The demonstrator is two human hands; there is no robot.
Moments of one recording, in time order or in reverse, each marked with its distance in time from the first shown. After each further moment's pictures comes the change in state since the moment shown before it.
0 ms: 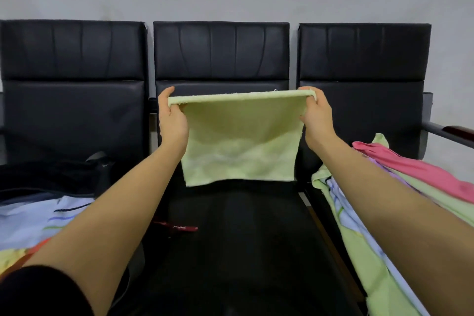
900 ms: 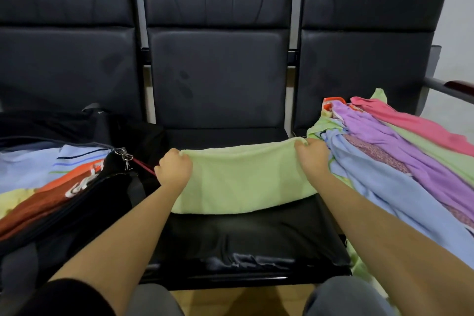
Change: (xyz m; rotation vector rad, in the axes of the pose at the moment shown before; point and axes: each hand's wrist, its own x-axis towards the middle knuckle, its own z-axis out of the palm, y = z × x) left_hand -0.130 -0.120 -0.057 0.907 -0.121 -0.260; right_hand -0.111 0.122 -0.063 -0.719 0.053 0.306
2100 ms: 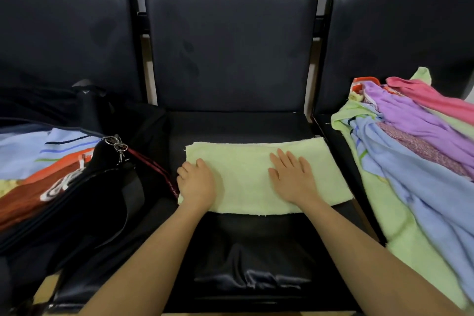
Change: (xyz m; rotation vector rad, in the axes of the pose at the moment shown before) left_hand 0.002 -0.032 0.077 0.644 -0.174 0.140; right_hand -0.008 0.065 0.103 -0.887 -0.499 -0.496
